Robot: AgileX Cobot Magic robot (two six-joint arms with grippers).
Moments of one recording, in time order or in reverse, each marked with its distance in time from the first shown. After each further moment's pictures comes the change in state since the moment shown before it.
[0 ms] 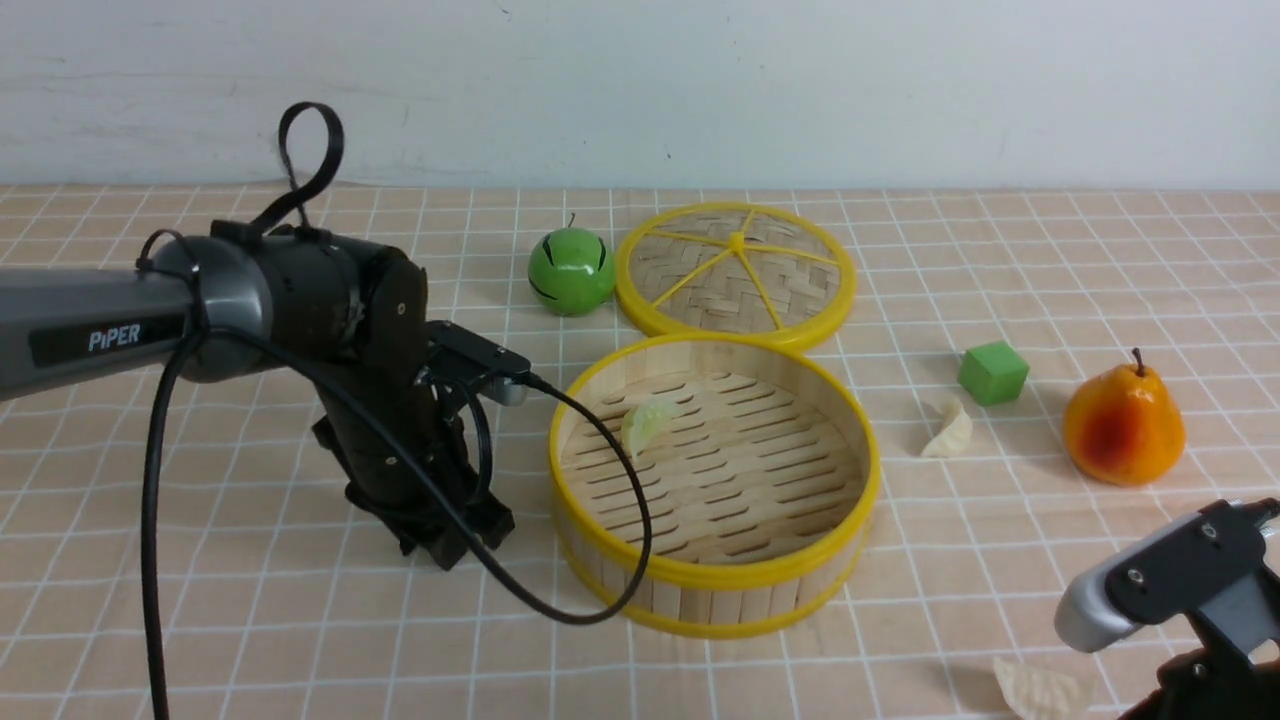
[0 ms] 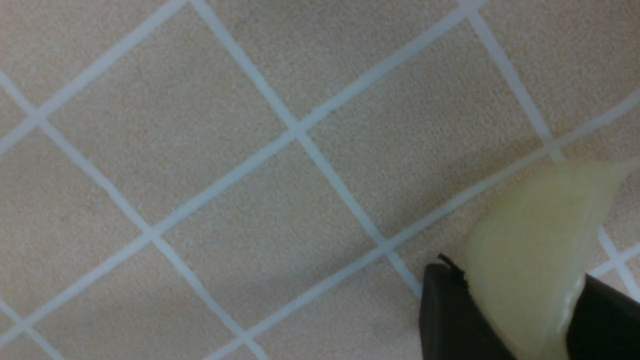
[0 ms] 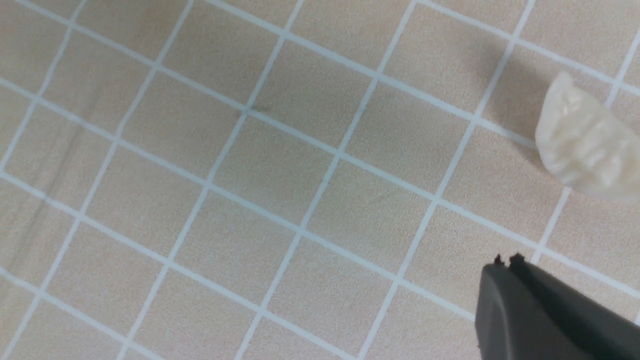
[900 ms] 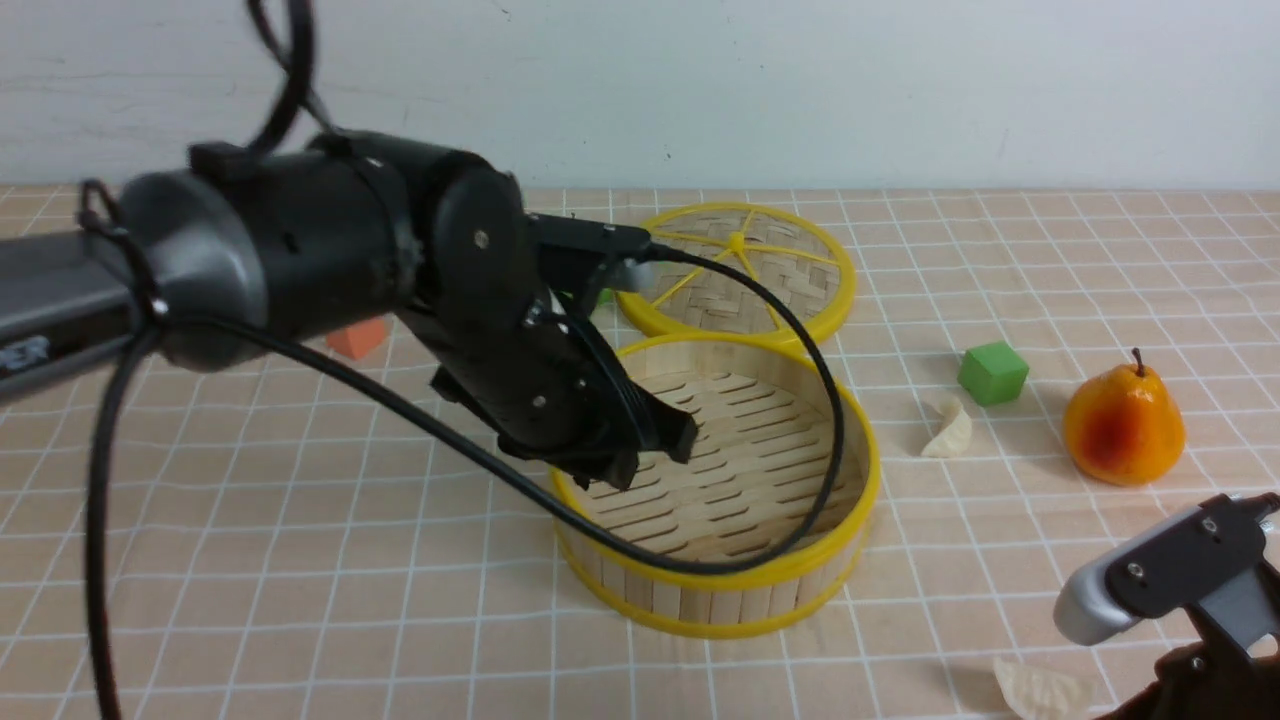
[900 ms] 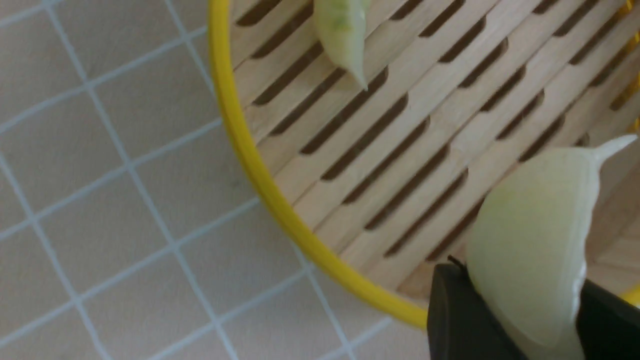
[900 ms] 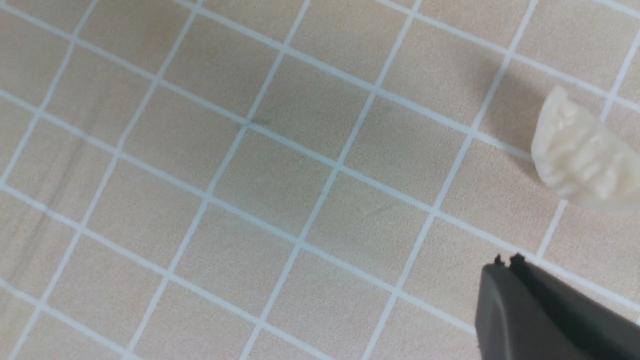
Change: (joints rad) right arm 0.000 0.000 0.000 0.003 -0.018 -0.002; left arm -0.247 -0.179 -0.023 -0.036 -0.120 -0.374
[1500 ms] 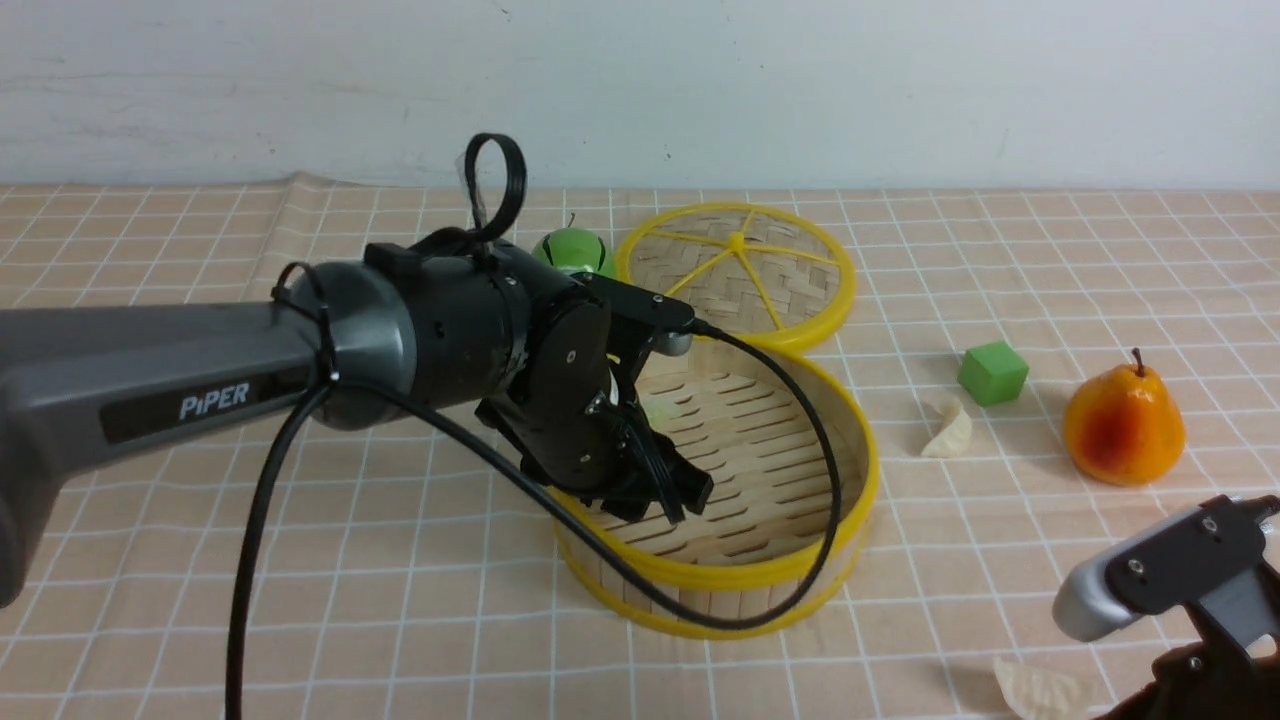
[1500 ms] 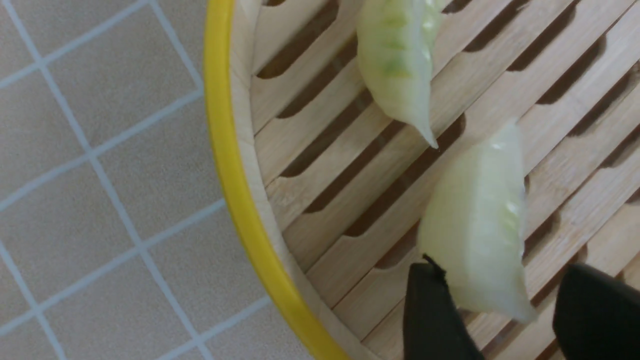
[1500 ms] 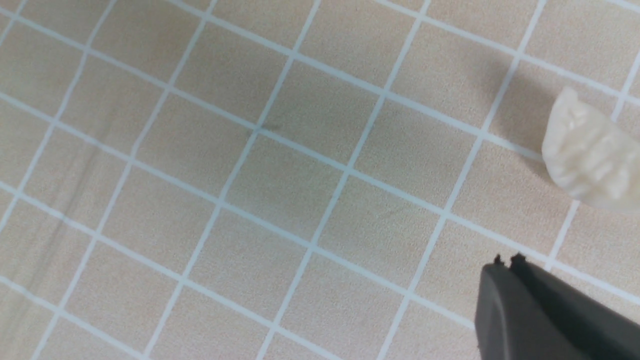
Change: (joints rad) right arm 0.000 0.000 0.000 0.029 0.000 0.000; left arm -0.028 0.121 0.000 0.159 -0.101 -0.063
